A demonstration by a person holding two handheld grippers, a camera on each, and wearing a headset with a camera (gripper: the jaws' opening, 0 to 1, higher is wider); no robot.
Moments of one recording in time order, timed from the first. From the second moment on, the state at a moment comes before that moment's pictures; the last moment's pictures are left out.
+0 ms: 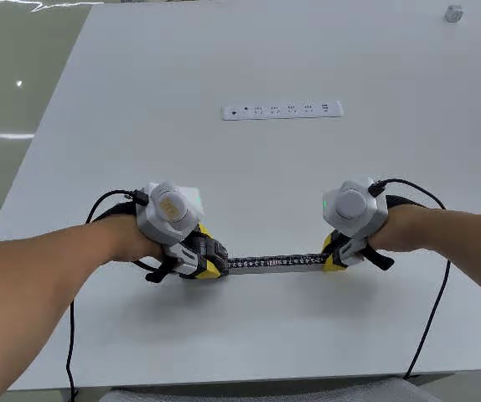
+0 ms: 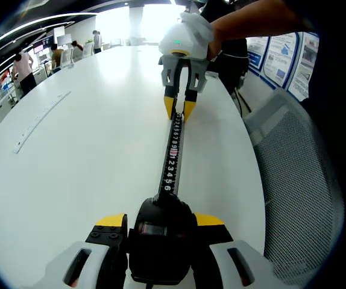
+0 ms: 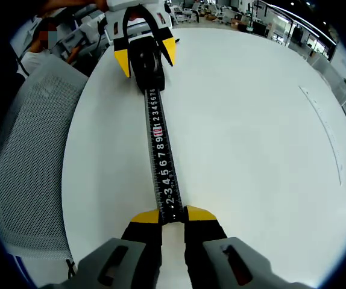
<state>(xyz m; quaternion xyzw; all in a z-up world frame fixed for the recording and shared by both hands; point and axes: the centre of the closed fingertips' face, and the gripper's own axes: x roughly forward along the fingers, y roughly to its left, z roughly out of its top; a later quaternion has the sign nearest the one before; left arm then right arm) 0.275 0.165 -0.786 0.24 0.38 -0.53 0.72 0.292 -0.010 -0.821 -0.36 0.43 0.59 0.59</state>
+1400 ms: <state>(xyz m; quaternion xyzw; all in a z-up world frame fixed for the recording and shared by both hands) 0.276 0.165 -0.786 0.24 0.38 -0.53 0.71 0.293 -0.027 -0.822 -0.36 0.44 0.58 0.59</state>
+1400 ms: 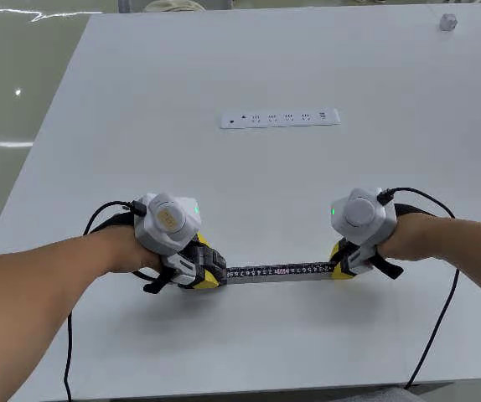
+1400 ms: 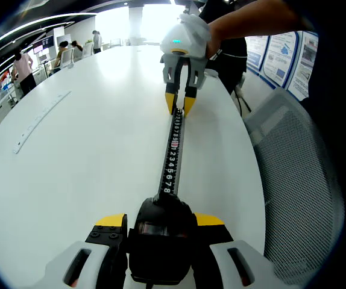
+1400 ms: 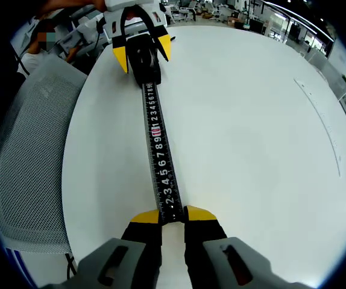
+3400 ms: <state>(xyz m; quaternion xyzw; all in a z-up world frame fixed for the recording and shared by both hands) 0.272 0.164 -0.784 0.24 0.38 -0.53 0.72 0.294 -0.054 -0.820 -0.36 0.44 0.57 0.59</state>
